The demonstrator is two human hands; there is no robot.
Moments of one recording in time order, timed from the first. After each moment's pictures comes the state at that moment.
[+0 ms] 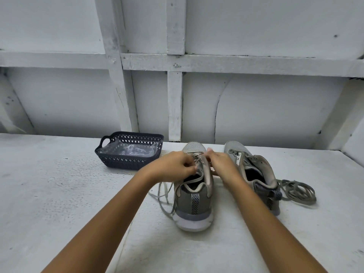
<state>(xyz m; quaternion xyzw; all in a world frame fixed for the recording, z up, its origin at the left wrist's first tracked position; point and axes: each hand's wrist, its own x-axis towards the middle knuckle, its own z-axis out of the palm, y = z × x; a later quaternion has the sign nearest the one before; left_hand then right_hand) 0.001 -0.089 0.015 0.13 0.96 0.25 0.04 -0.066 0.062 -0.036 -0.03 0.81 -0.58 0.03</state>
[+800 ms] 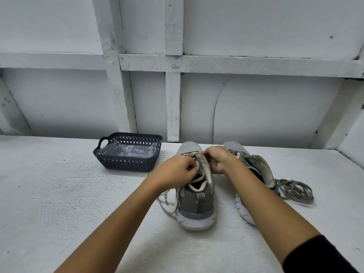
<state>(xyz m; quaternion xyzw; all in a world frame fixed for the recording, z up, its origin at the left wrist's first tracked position) 0.000 -0.076 -0.002 0.11 0.97 0.21 -0.05 -0.112 0.047 -0.032 0.11 0.71 -0.66 0.20</state>
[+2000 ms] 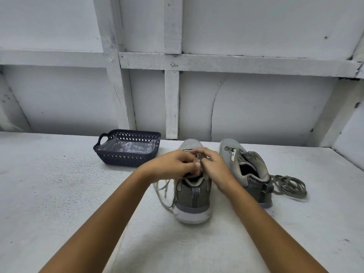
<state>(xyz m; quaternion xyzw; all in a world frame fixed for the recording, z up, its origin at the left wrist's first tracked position) 0.023 -0.080 0.021 0.15 0.88 0.44 0.09 -0.031 0.059 -0.033 -0.15 0.79 -0.60 0.01</state>
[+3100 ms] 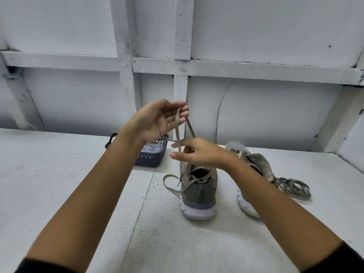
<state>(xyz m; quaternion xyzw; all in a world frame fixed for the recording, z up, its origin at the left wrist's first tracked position) 0.018 -0.127 0.093 0.08 0.52 0.85 0.03 -0.008 0.030 0.045 -0.36 0.88 -0.29 0.09</state>
